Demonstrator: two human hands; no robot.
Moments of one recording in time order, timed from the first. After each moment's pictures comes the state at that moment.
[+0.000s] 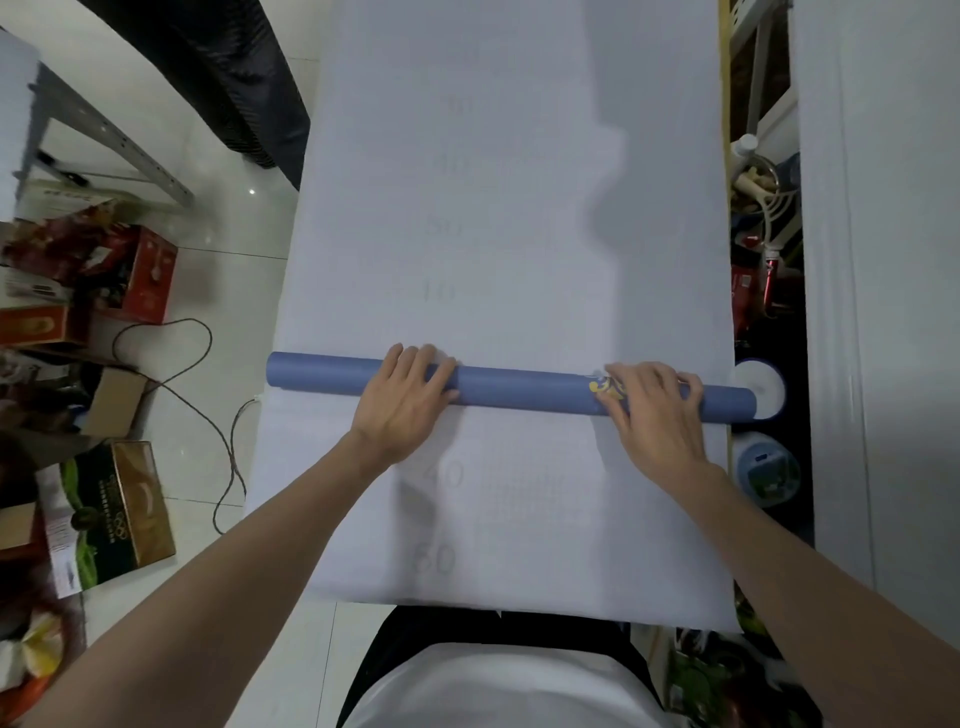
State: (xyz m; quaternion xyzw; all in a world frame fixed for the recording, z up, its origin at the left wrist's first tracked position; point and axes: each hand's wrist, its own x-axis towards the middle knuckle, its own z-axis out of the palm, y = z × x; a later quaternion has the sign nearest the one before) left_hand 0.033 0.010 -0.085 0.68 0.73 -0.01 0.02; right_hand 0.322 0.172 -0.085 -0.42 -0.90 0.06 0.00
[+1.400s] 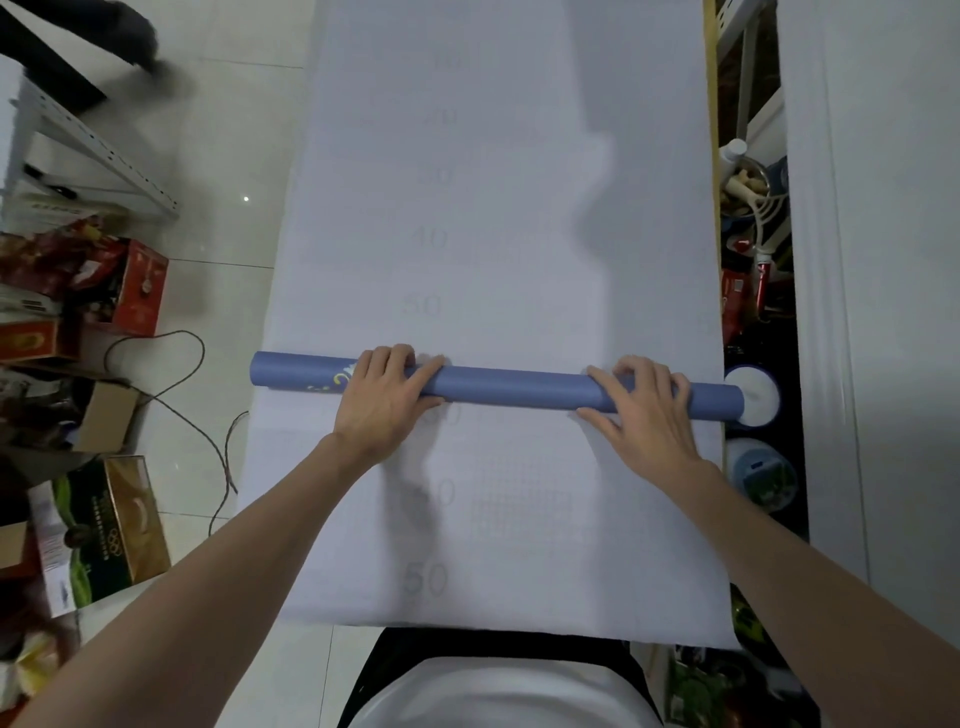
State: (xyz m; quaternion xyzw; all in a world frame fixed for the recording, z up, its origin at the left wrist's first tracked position) left_hand 0.016 0.021 -0.078 0.65 0.76 0.03 0.05; right_hand 0.325 0.191 -0.097 -0.37 -0.93 0.05 0.00
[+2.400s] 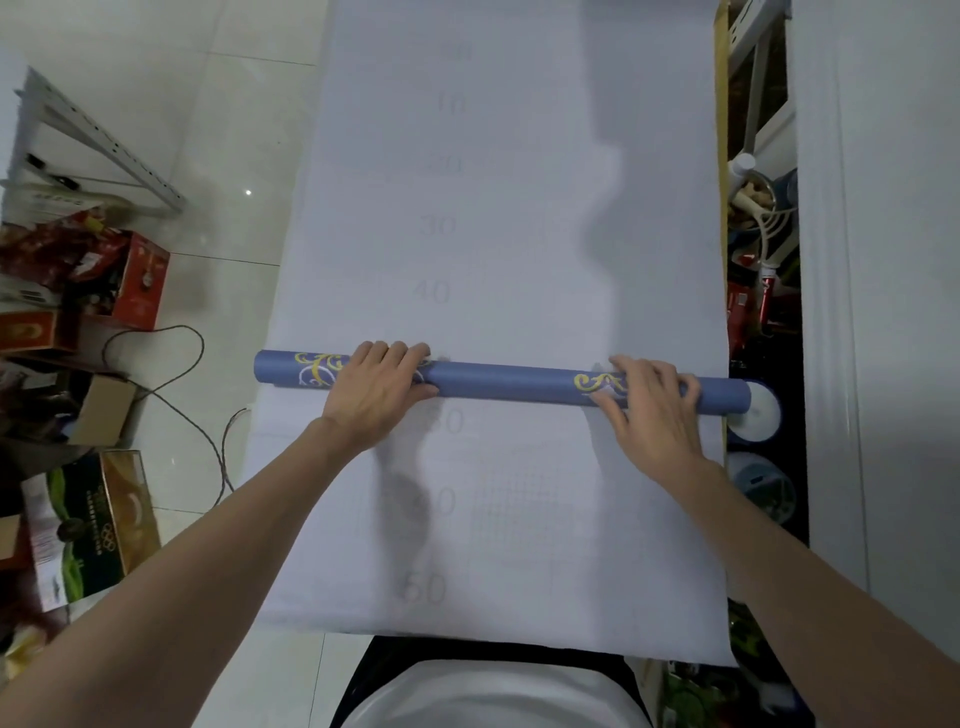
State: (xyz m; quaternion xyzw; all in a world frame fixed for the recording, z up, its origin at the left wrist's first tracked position) left_hand -0.006 0.035 -0.071 0.65 0.76 -0.01 0.08; right_hand 0.306 0.204 -0.083 -0.44 -0.90 0.08 0.00
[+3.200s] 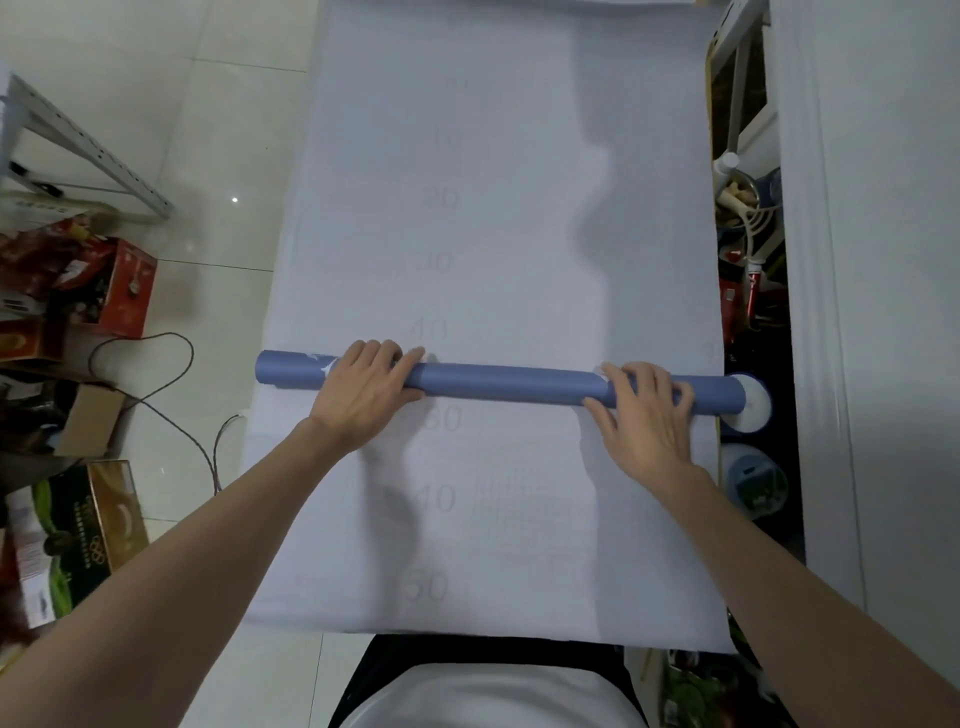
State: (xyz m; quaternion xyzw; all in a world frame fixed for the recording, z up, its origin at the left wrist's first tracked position) left_hand -0.014 0.027 -0.063 0.67 0.73 -0.04 0.10; right_hand 0.305 0.182 -0.079 -0.47 -0.88 0.06 -0.04
